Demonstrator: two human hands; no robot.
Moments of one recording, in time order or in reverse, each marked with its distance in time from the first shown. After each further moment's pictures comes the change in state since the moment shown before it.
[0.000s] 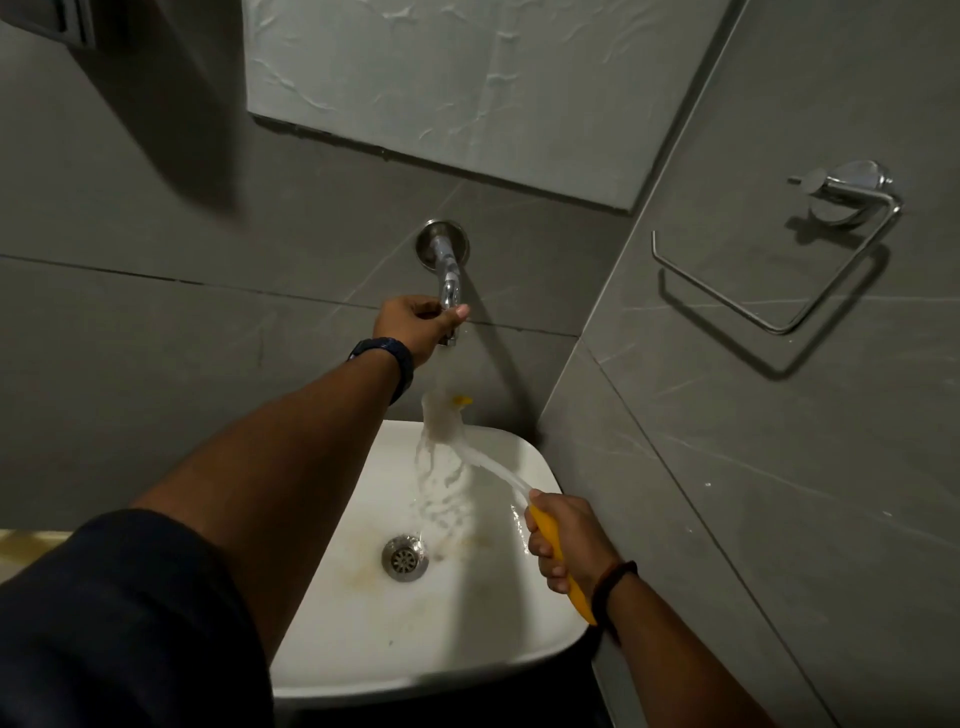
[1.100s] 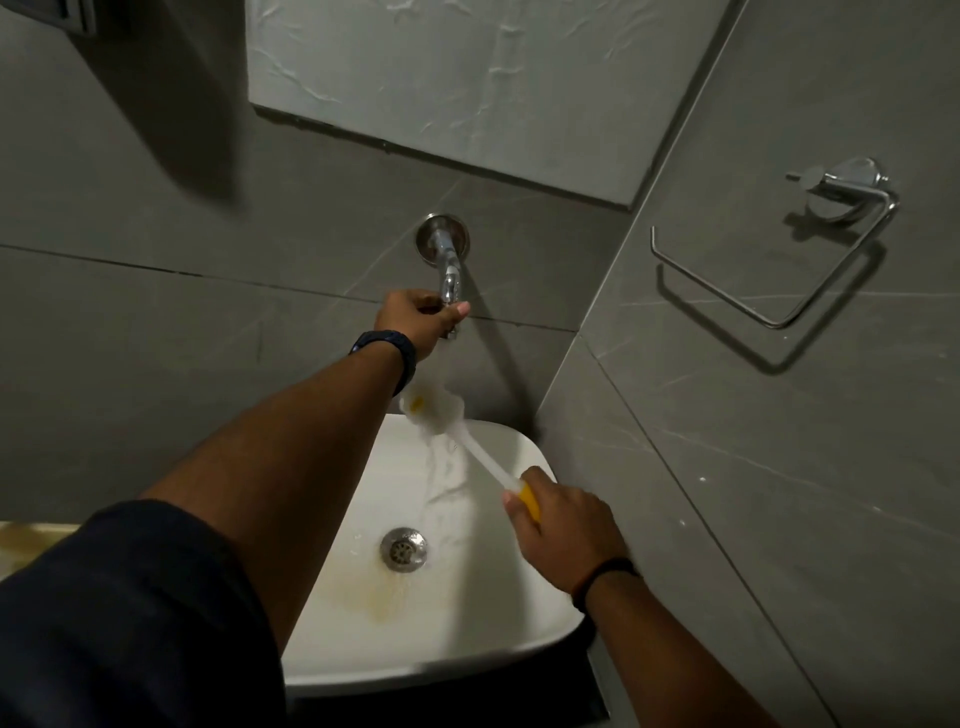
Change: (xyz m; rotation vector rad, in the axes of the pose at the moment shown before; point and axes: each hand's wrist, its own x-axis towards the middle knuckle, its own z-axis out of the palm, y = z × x) left_hand 0.004 -0.005 0.000 -0.010 -0.009 -0.009; right_hand -0.010 -0.001 0.003 -1.130 0.333 -0.758
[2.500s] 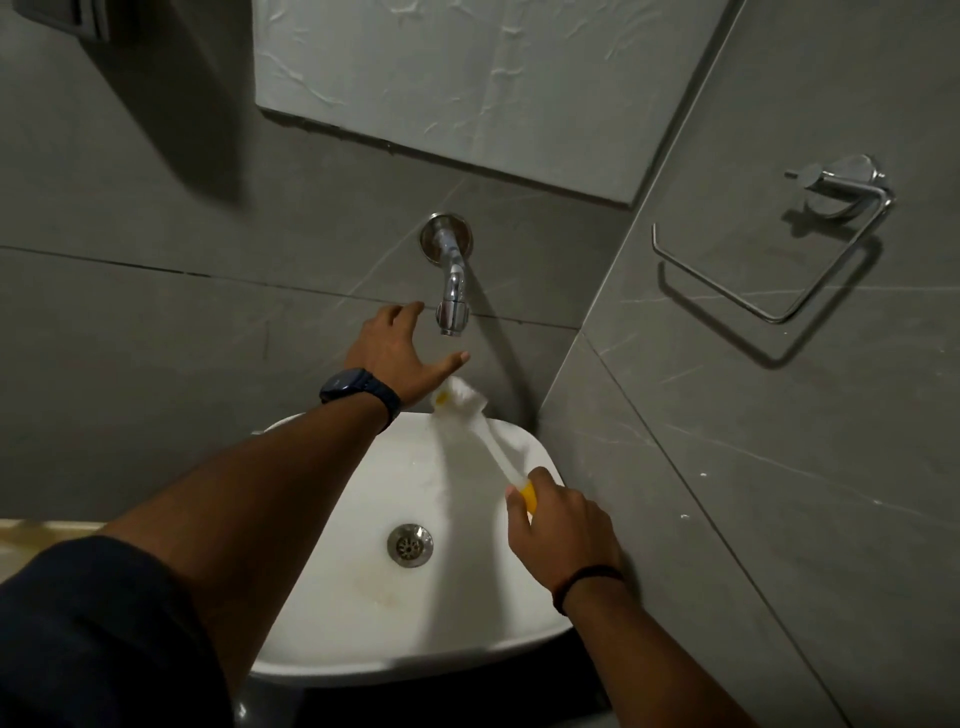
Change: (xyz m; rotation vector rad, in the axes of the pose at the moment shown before) left_hand -0.025 -0.038 -0.021 0.711 0.084 0.253; right_hand -0.005 -0.016 0.016 -0.045 0.093 0.154
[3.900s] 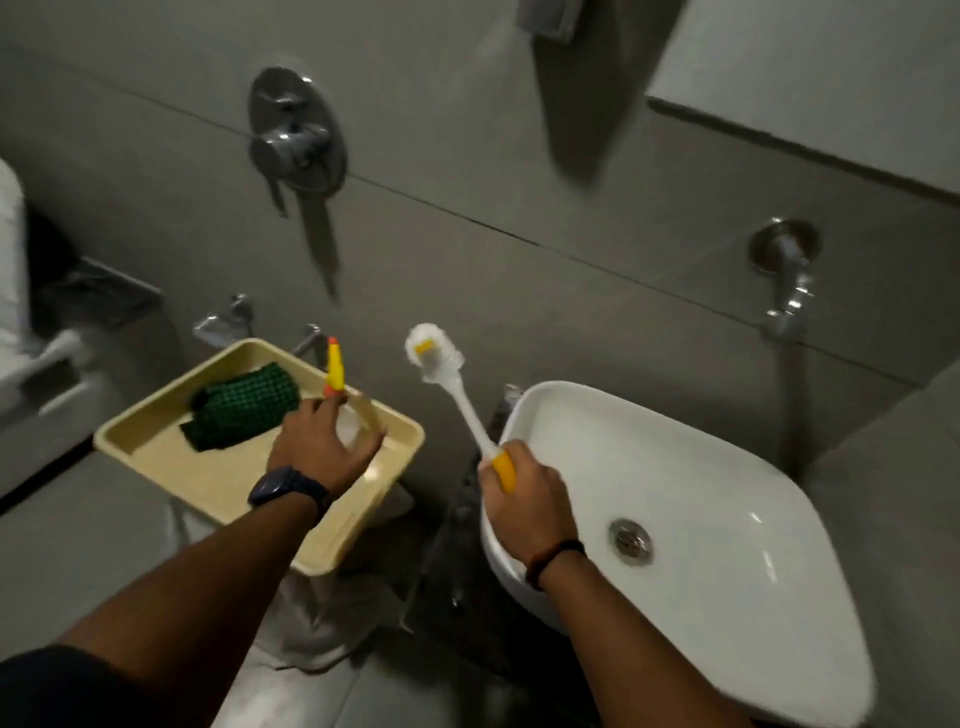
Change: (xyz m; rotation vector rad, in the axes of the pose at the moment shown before) left_hand -0.255 -0.248 -0.156 0.323 0.233 -0.645; right_hand -0.043 -0.233 0.084 0.593 -0.356 -0.359
